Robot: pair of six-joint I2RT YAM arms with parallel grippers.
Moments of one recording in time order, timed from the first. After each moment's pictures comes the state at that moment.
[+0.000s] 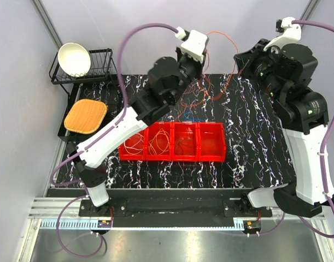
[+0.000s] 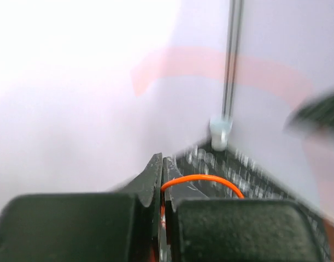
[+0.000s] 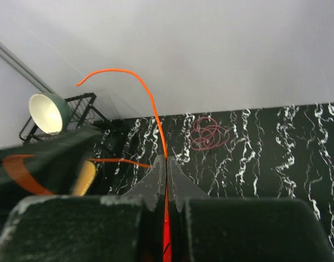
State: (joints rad) left arm -0.96 1.76 2.06 -0.12 -0.36 0.14; right arm 0.40 1.35 2.14 -0.82 0.15 0.37
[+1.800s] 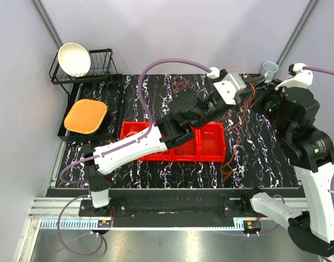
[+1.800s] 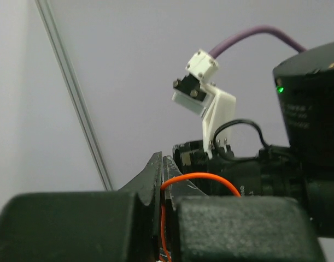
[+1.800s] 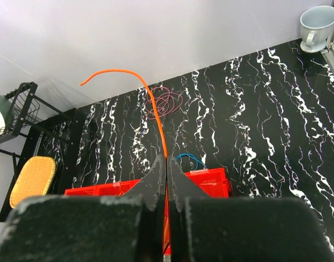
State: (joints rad) left arm -1.22 1.83 2.03 0.31 -0.02 0.22; right arm 0.40 0.98 1.63 -0.81 0.36 0.46
